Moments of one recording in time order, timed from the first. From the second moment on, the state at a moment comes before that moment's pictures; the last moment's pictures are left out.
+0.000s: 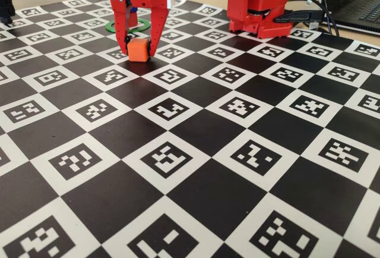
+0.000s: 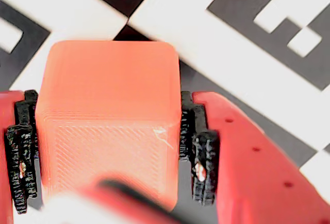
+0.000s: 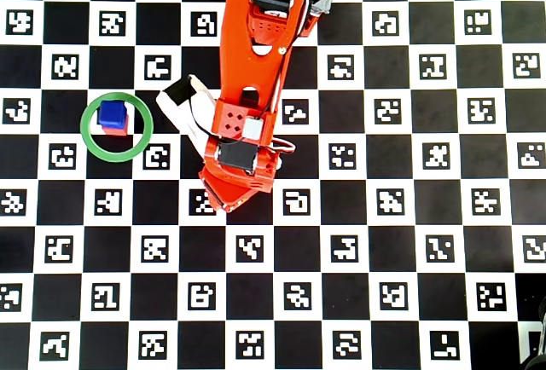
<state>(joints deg) 16.2 79.3 105.3 60.9 37.3</state>
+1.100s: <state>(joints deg) 28.4 85.1 78.3 94.4 -10.5</state>
